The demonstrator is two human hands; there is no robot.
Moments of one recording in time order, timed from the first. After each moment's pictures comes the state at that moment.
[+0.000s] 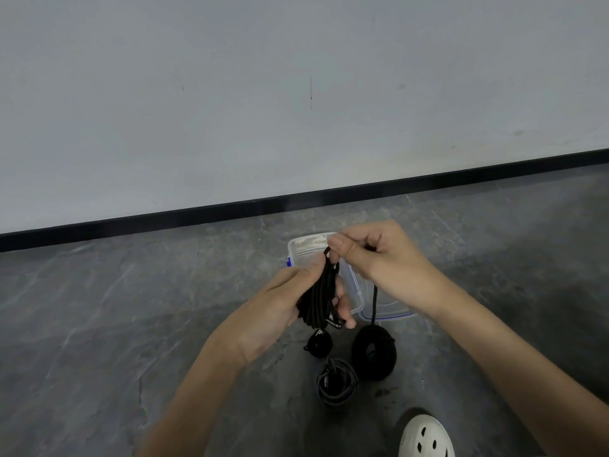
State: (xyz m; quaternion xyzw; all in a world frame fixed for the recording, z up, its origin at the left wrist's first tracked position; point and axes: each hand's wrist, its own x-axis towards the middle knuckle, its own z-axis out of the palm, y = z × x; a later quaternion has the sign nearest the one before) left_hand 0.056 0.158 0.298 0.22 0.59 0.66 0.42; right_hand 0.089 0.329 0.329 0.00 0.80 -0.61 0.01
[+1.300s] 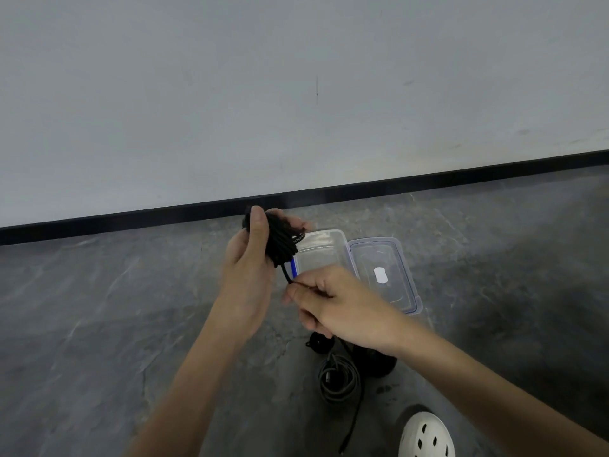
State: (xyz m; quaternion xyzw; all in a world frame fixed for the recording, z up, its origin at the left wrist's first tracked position) left_hand 0.038 0.159 0.297 0.09 0.52 0.84 0.12; right_hand 0.102 0.277 0.310 0.01 0.80 -0.57 0.17
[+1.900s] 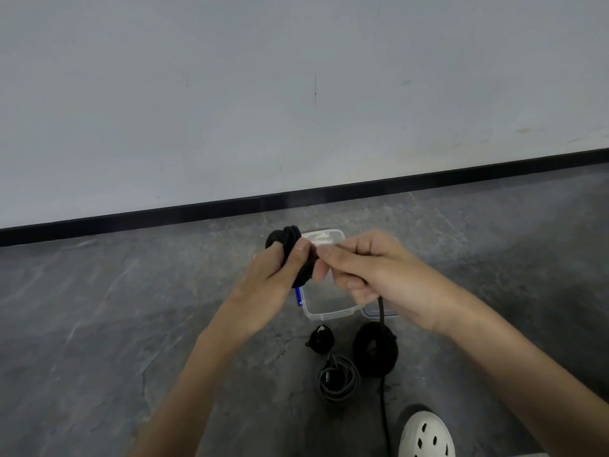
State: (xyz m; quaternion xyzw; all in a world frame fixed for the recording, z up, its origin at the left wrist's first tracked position) left_hand 0.042 0.150 0.291 0.18 0.81 0.53 0.18; right_hand 0.101 0.317 0.342 0.03 0.71 -0.69 0.17
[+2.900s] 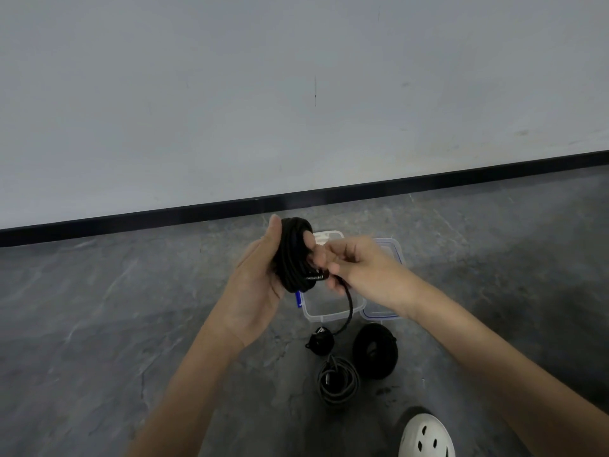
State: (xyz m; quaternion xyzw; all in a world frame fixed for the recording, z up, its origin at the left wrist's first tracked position) left_hand 0.042 0.153 0.304 0.14 0.47 0.81 0.32; right_hand 0.078 0.315 0.299 0.04 0.77 -0.62 0.12
